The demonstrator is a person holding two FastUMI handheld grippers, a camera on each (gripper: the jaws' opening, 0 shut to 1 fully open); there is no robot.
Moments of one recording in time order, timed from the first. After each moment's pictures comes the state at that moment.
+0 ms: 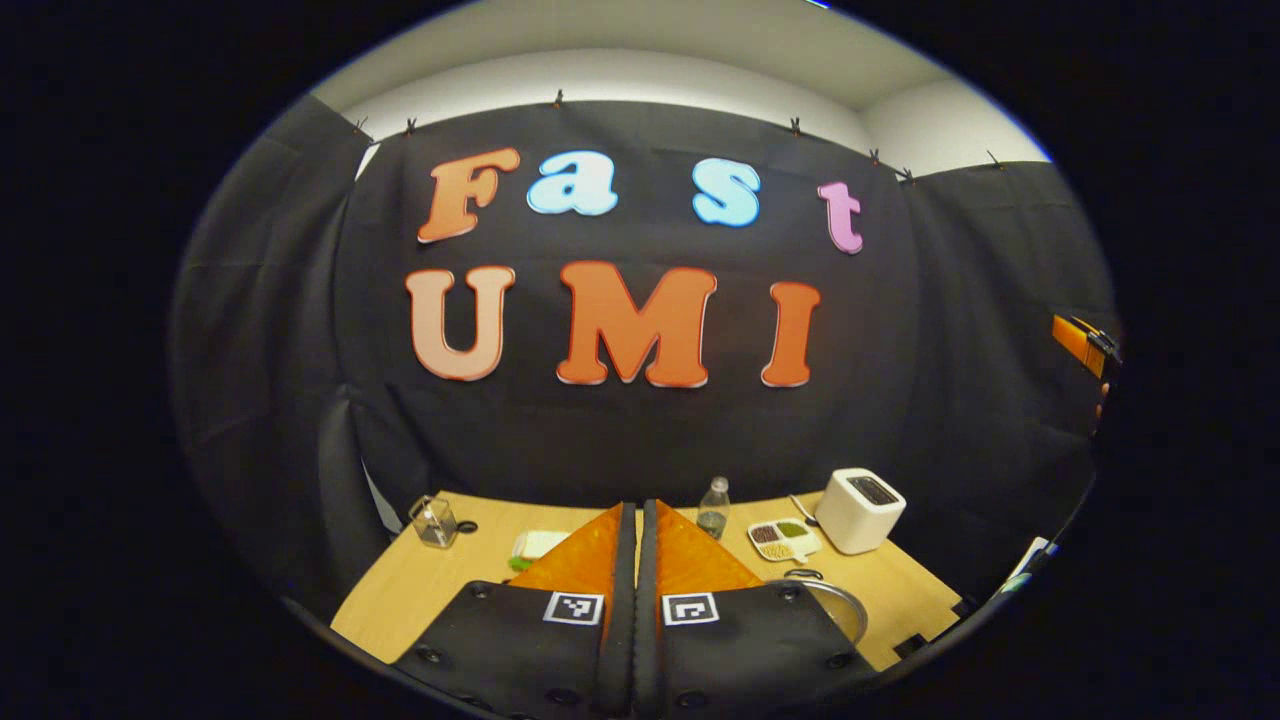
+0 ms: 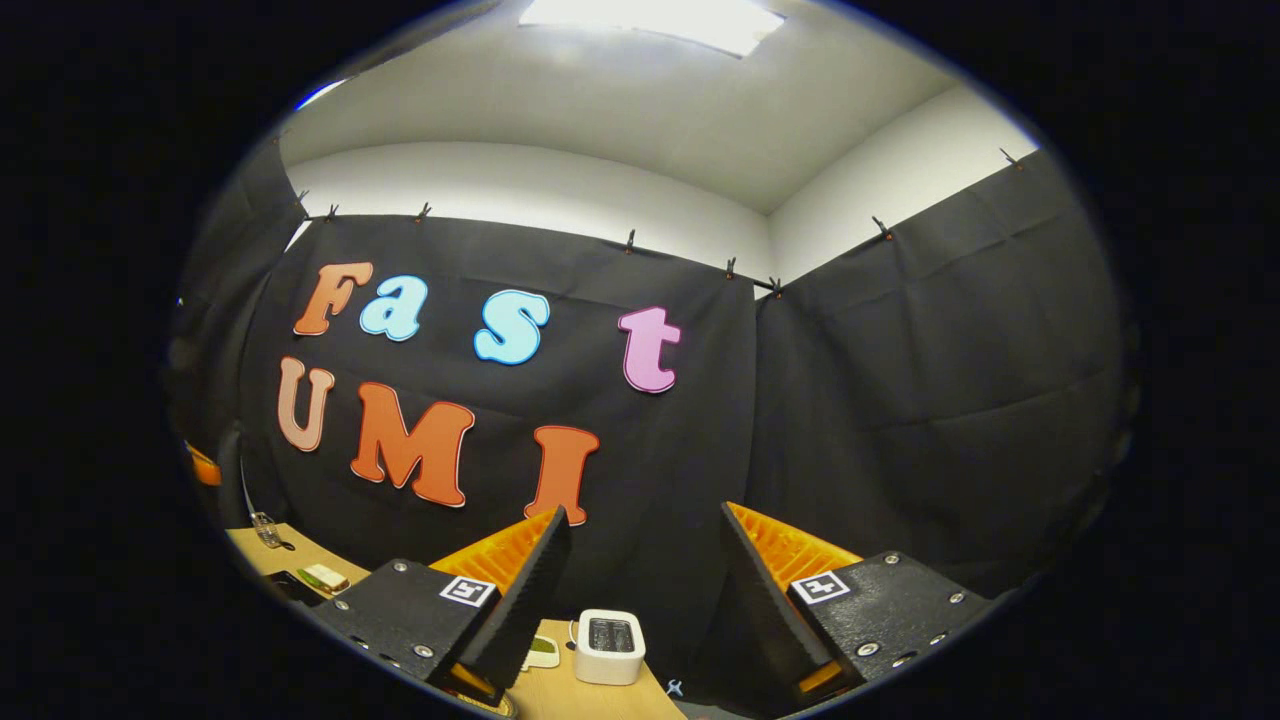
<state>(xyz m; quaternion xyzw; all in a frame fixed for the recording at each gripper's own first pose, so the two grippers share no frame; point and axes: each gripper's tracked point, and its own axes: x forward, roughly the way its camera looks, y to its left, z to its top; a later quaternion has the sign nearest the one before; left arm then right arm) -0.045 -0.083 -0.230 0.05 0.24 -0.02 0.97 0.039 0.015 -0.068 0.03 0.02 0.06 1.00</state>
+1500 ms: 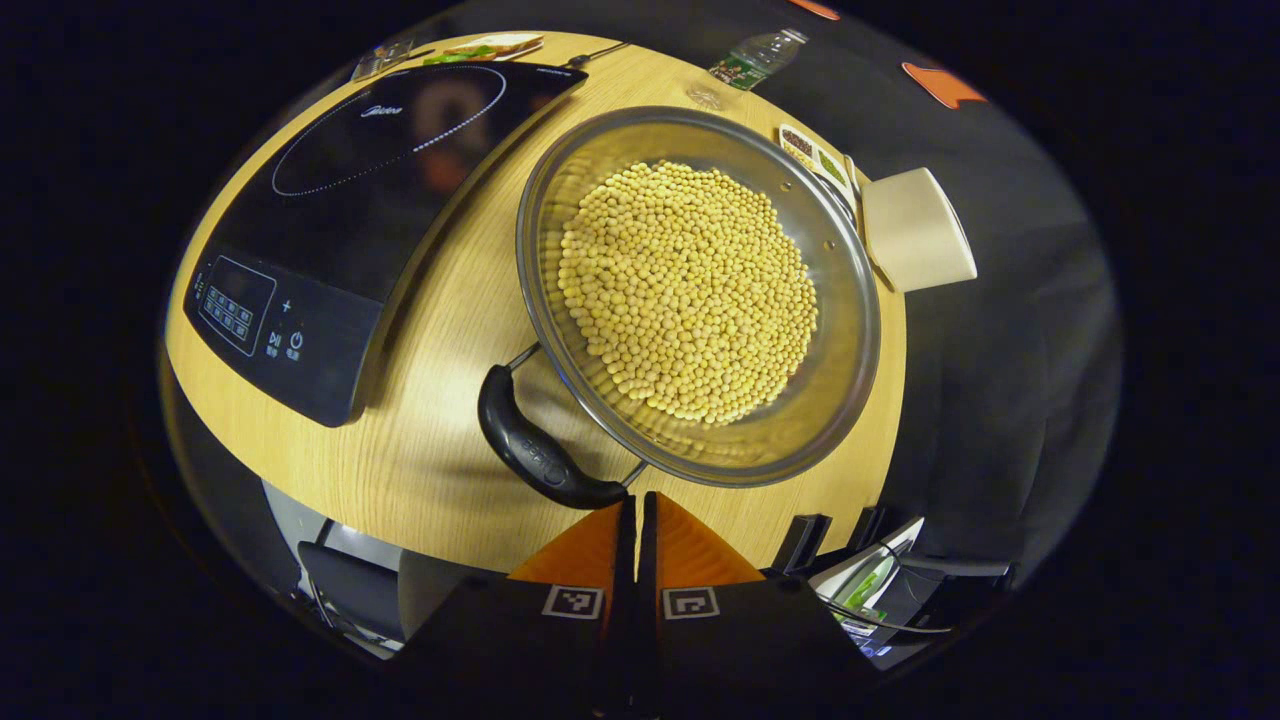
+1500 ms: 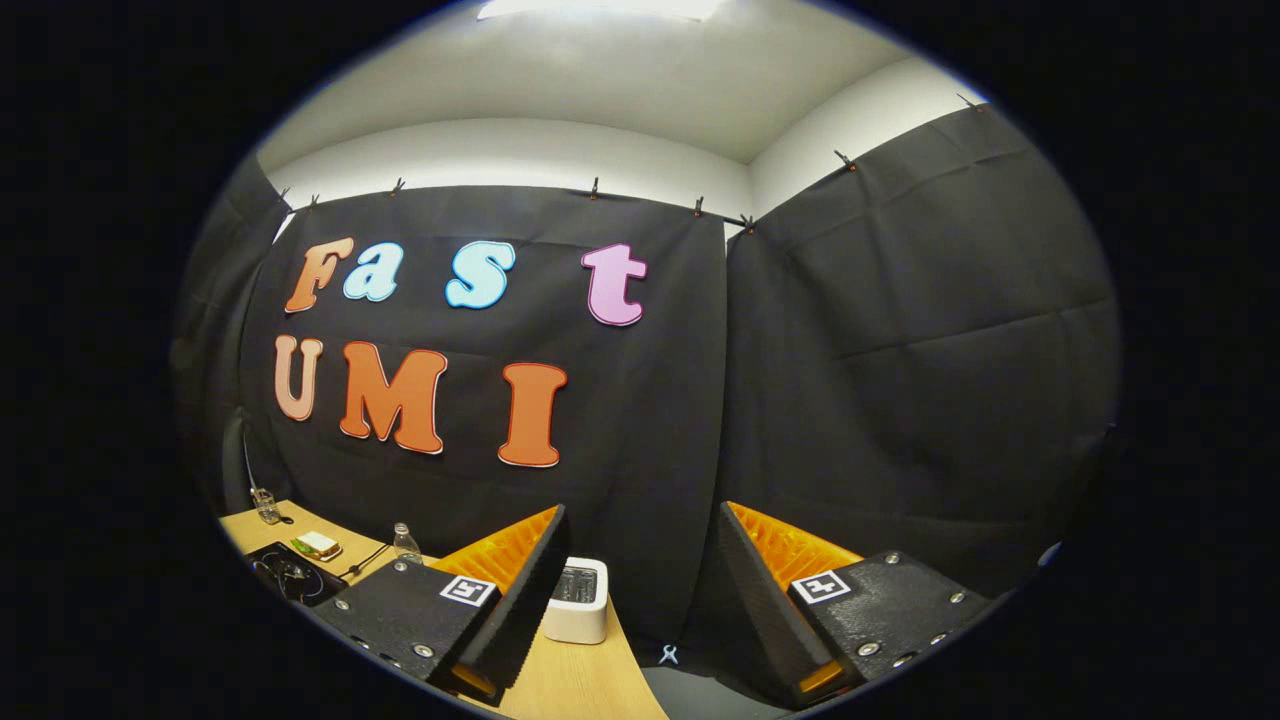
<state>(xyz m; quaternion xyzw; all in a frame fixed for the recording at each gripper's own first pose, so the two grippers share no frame) -0.260 -0.230 -0.579 -0.19 0.72 0.06 0.66 0.029 -0.071 -0.160 0.05 0.09 0.05 0.99</state>
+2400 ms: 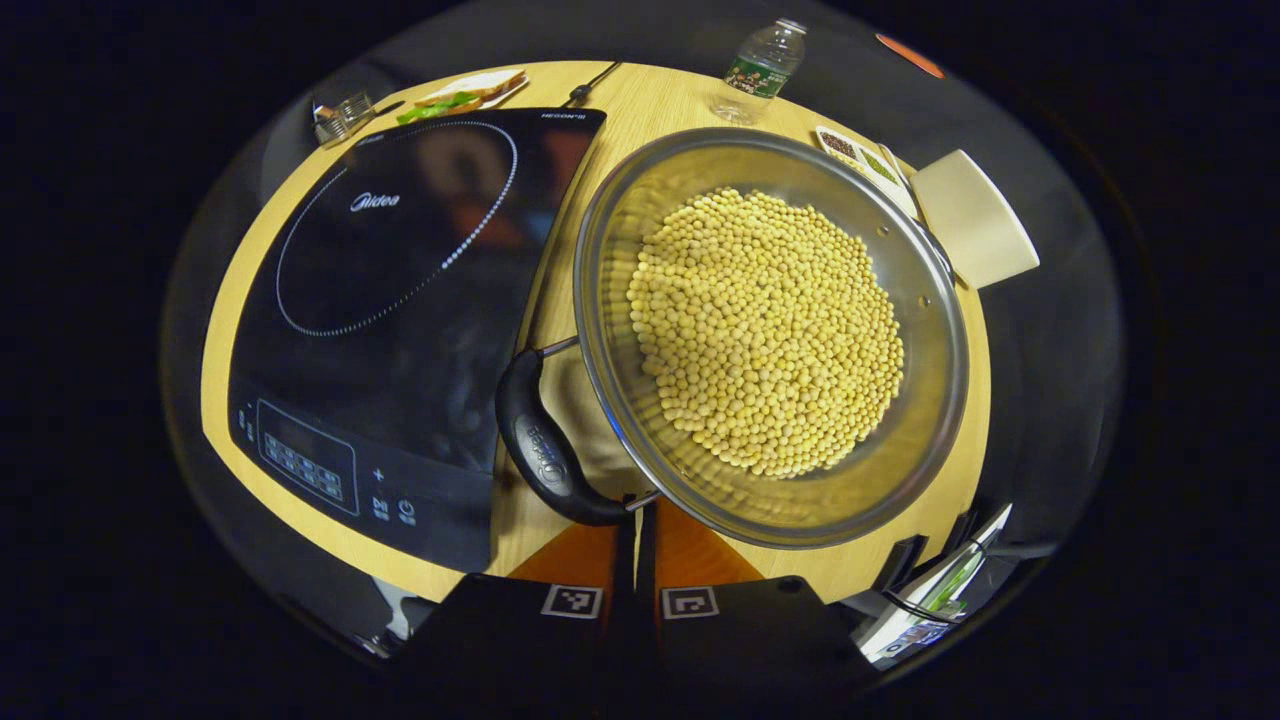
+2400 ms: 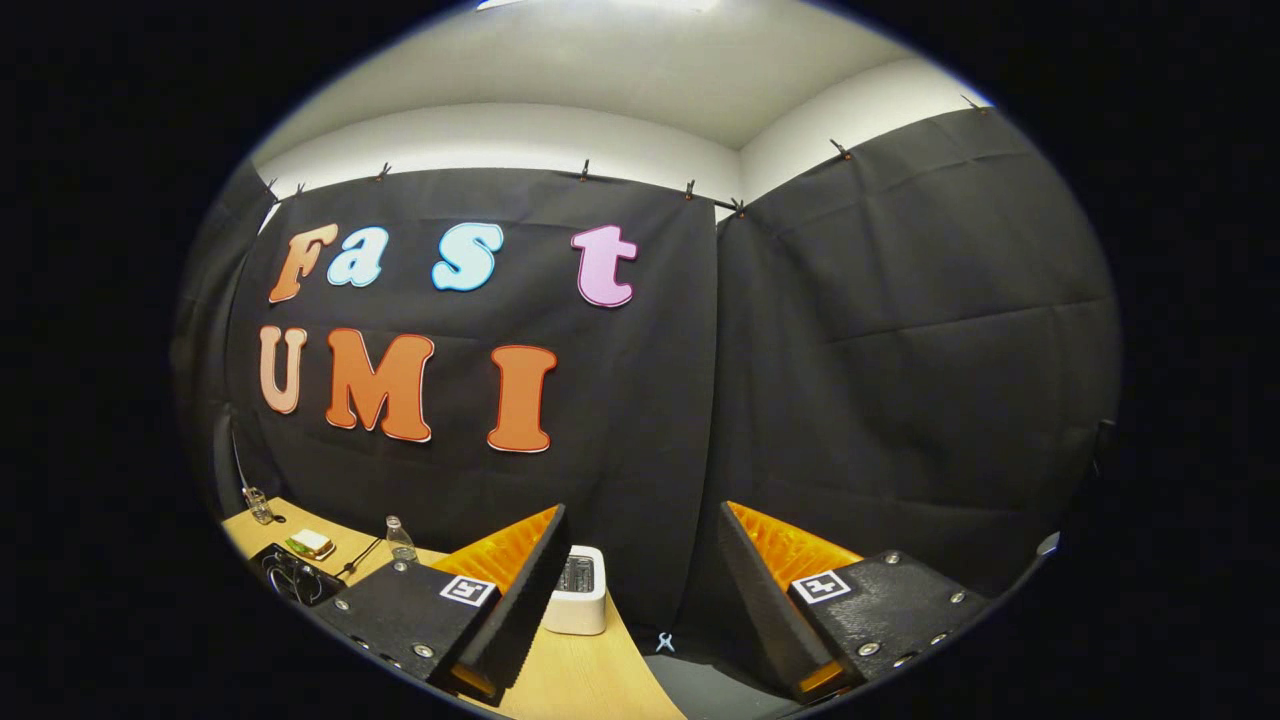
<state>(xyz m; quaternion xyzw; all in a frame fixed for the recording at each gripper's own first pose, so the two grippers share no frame) -0.205 -0.164 -0.594 -0.04 0.72 0.08 0.68 0.025 -0.049 -0.168 0.04 0.12 0.03 0.99</state>
